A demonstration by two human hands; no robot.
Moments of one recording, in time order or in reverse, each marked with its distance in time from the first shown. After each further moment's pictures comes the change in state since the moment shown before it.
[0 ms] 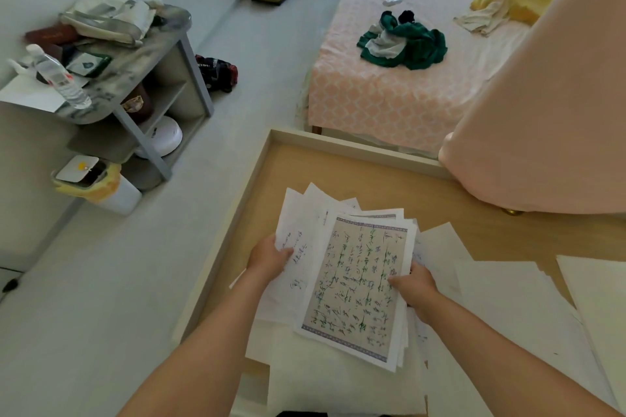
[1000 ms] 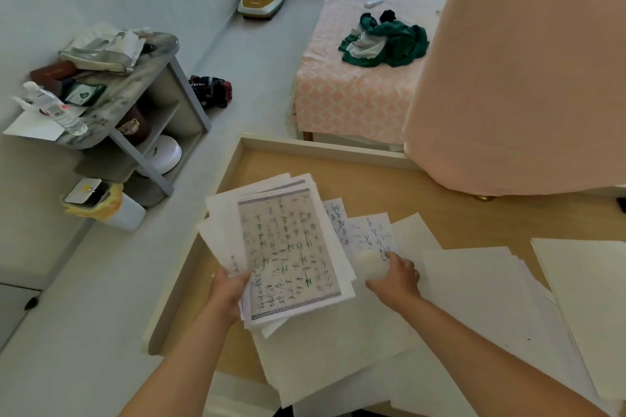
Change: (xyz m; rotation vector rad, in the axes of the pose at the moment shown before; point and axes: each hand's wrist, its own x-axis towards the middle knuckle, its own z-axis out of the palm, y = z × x) left_hand -0.071 -0.002 0.028 -0.784 0.132 -0.315; right_hand 0.027 0.045 -0.043 -0.474 0.012 -0.161
